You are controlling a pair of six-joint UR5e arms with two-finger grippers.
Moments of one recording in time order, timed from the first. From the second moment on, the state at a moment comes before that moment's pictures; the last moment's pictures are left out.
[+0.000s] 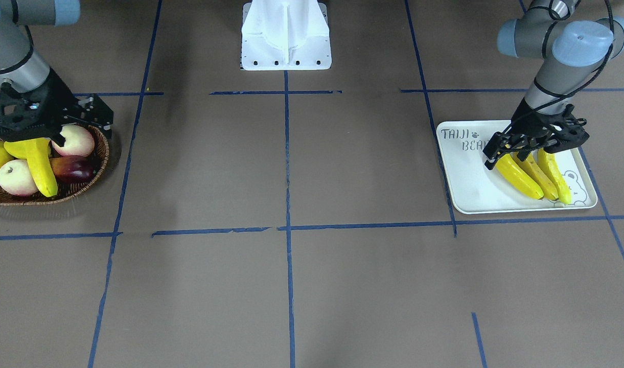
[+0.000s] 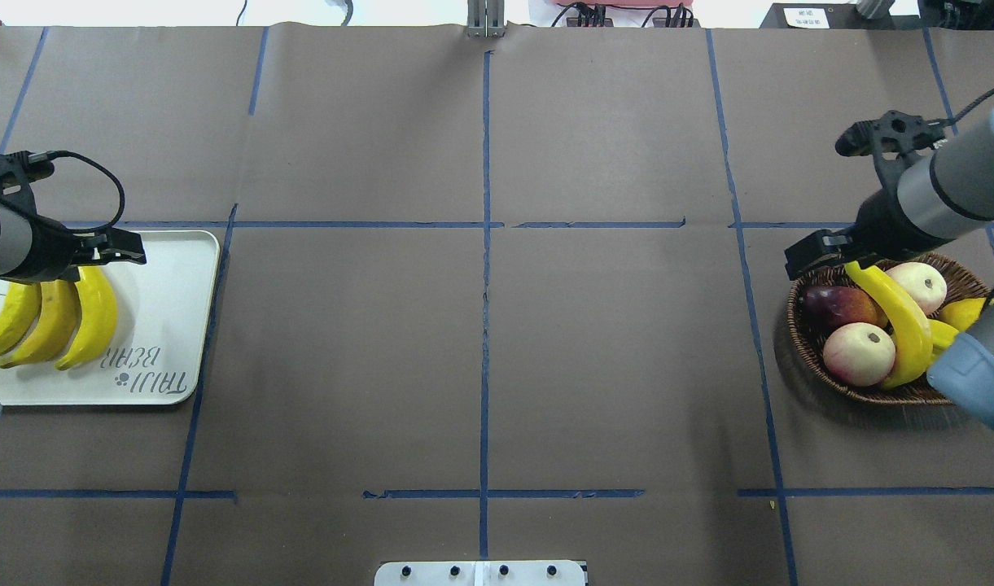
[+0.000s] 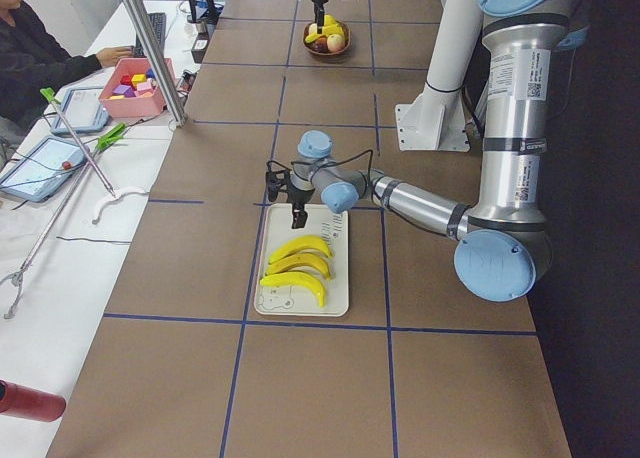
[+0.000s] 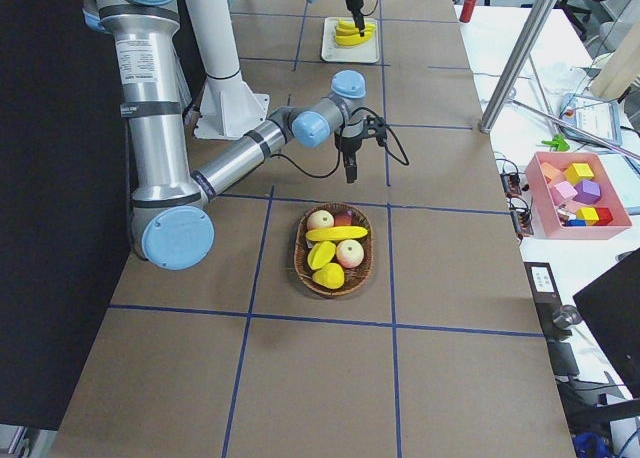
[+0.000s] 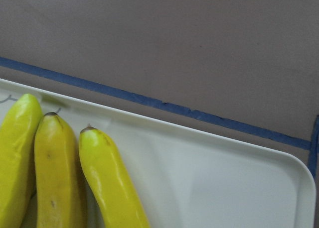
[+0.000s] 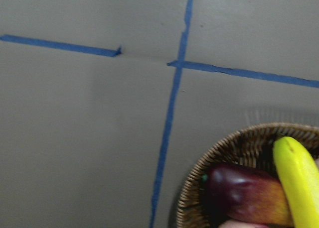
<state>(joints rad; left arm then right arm) -0.87 -1.59 -1.85 -2.05 -1.95 -1.23 0.93 -1.52 2.07 -1.52 2.13 0.67</state>
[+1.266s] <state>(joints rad) -0.87 -1.69 -1.92 -1.88 -1.97 -1.24 1.03 -1.69 1.80 -1.25 2.34 0.55</state>
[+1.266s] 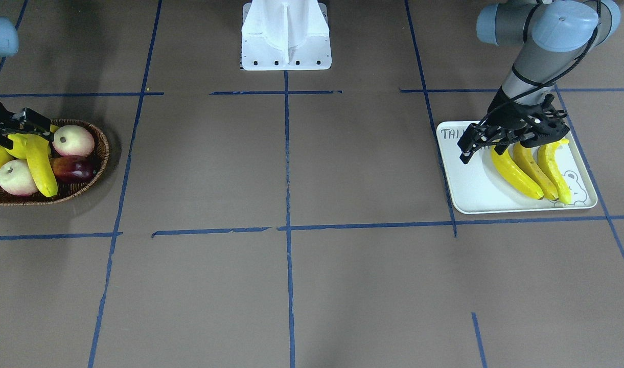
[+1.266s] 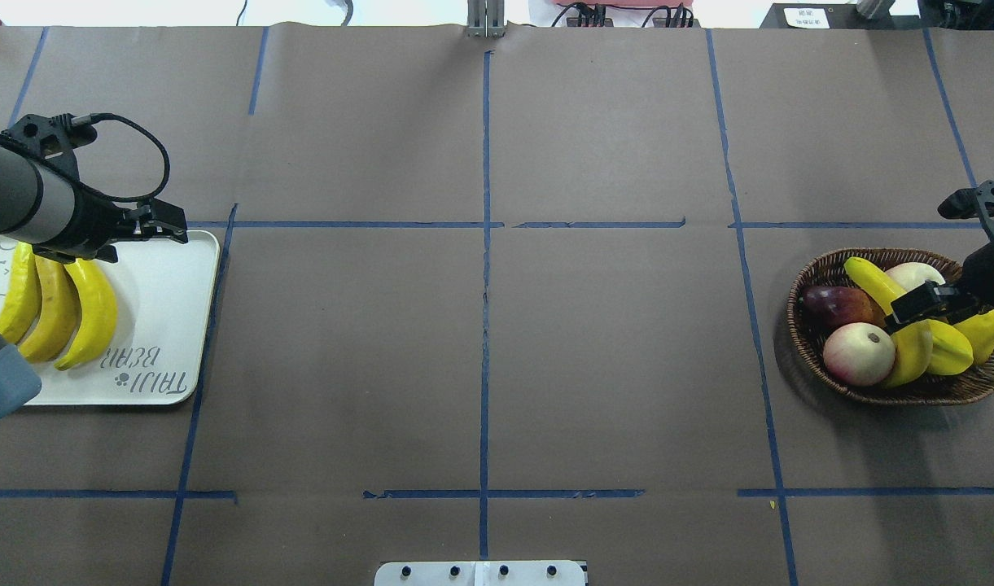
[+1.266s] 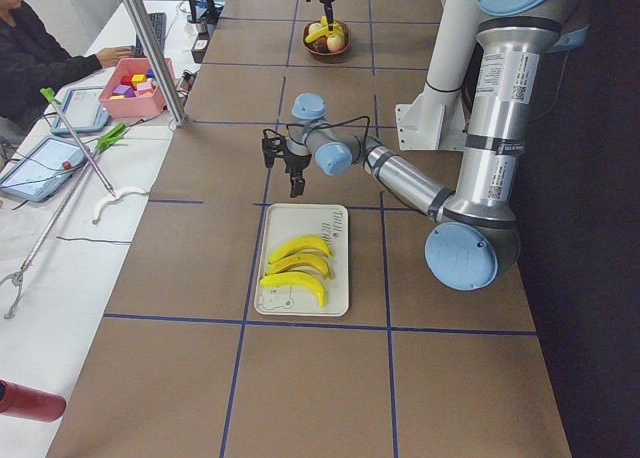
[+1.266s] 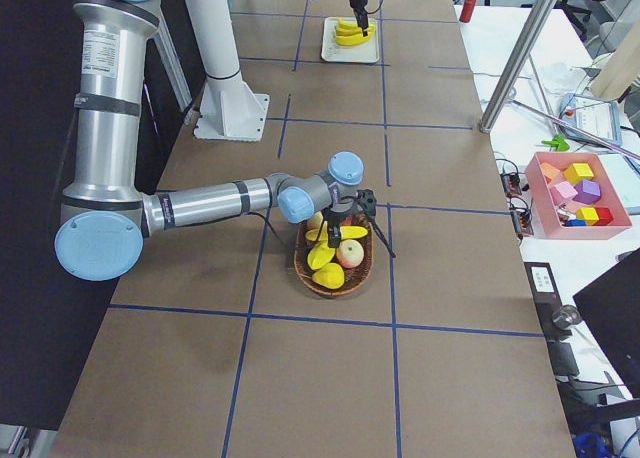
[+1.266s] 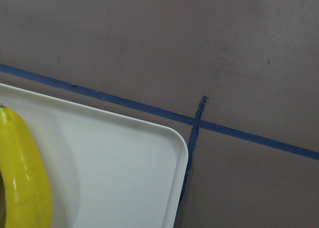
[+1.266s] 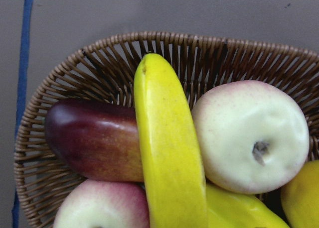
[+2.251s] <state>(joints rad) -0.87 -1.69 -1.92 -1.88 -1.97 -1.24 1.08 -1.68 1.81 -1.21 2.41 0.54</state>
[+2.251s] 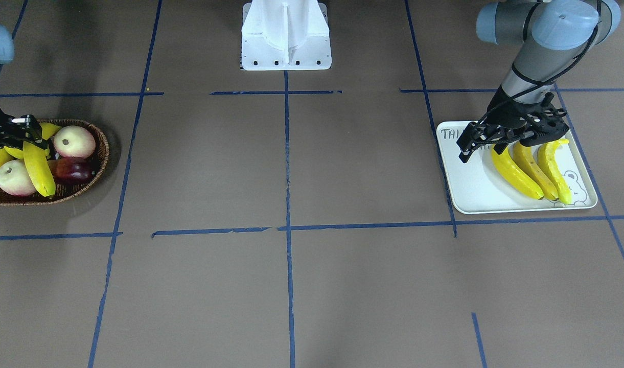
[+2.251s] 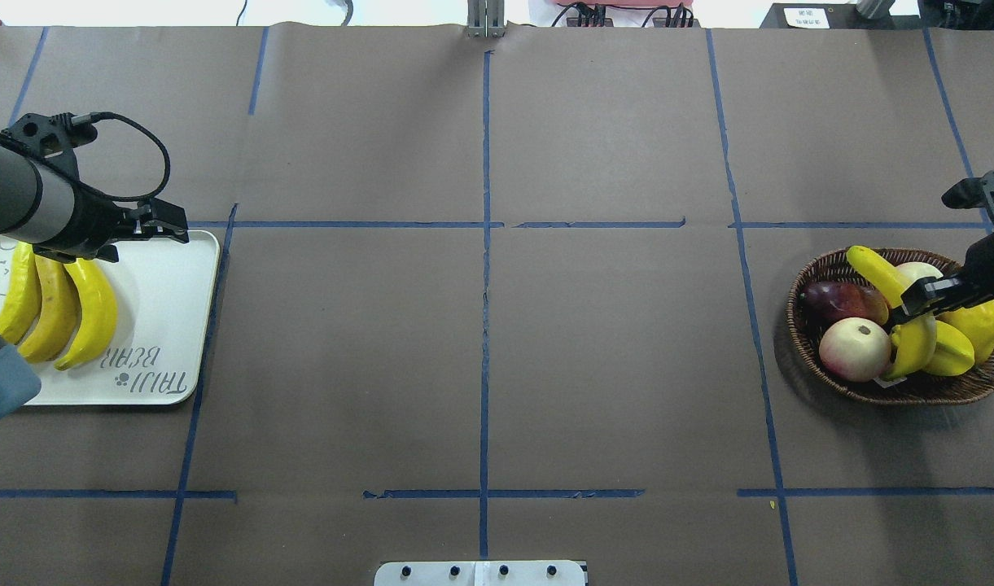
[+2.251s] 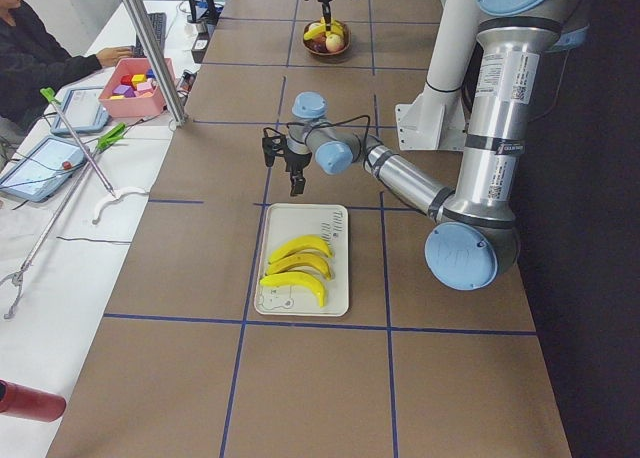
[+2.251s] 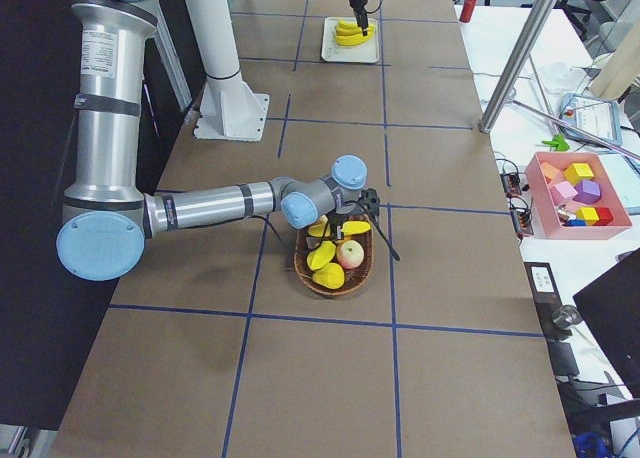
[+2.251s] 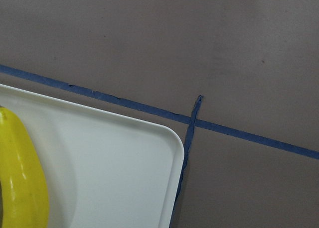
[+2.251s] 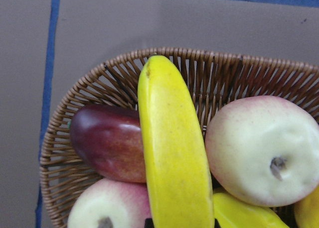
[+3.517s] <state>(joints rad) -0.77 -1.98 -1.84 -2.03 -1.97 -1.61 0.87 -1.11 1.80 -1.11 2.33 1.03</state>
